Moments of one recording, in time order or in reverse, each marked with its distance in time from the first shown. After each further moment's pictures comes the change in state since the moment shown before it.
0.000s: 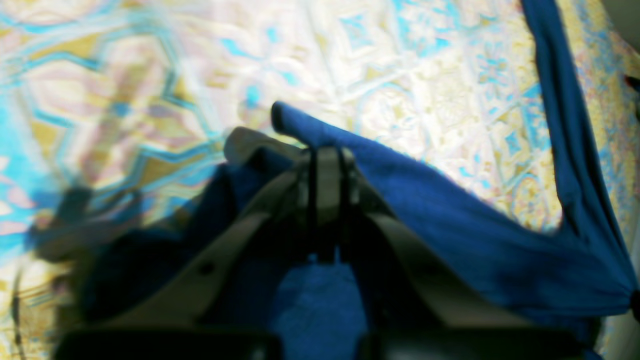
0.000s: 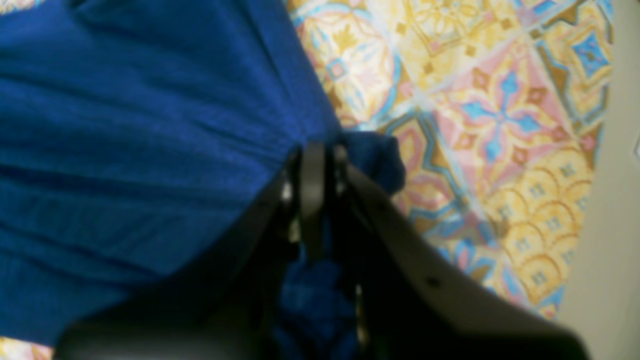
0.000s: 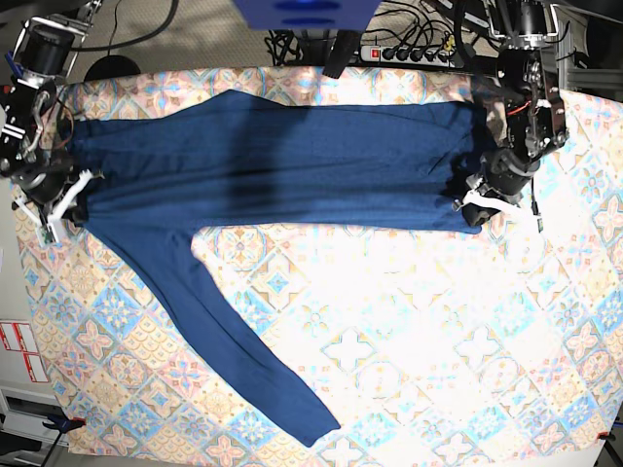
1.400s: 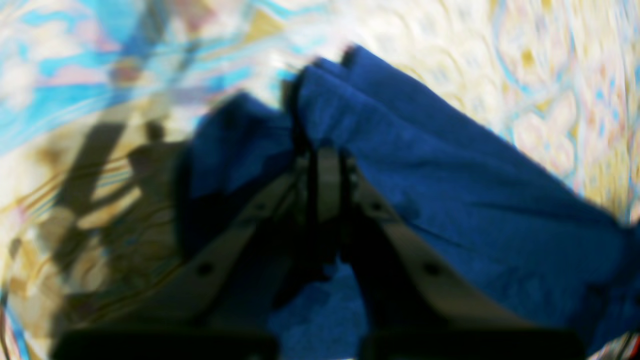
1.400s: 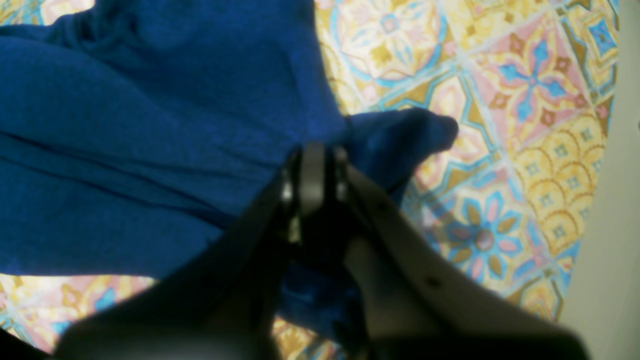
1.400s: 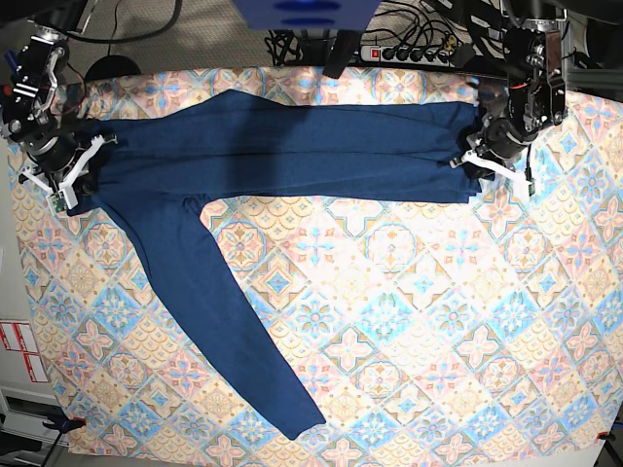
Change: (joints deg) left arm 5.3 -4.4 4.3 -6.3 0.6 -0.4 -0.1; right arm -11.1 -4.3 2.4 12.4 0.0 0.0 -0.2
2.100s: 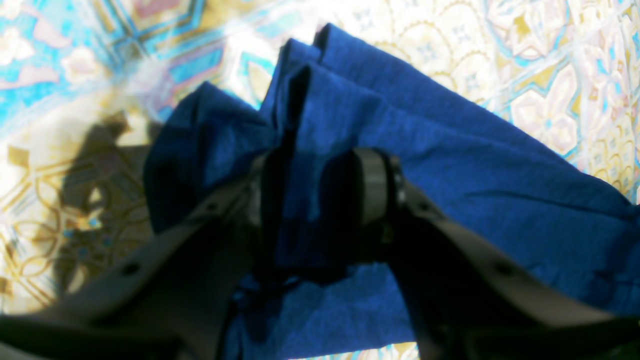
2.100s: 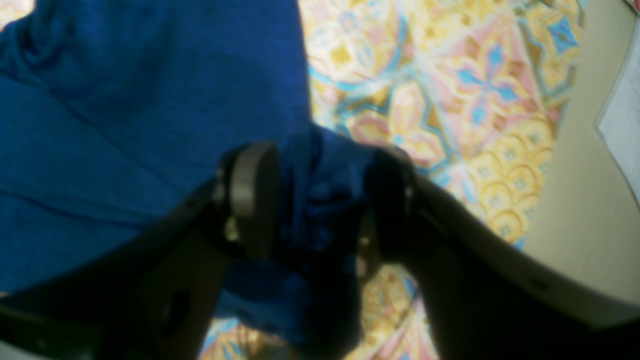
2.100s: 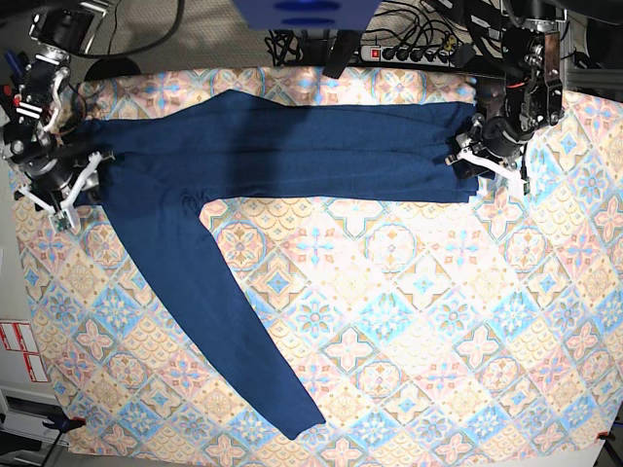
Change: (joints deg) left arm 0.0 -0.1 1.0 0.0 -0.2 0.2 0.1; right arm 8.1 -2.0 0.0 -0.3 -7.5 0.3 -6.0
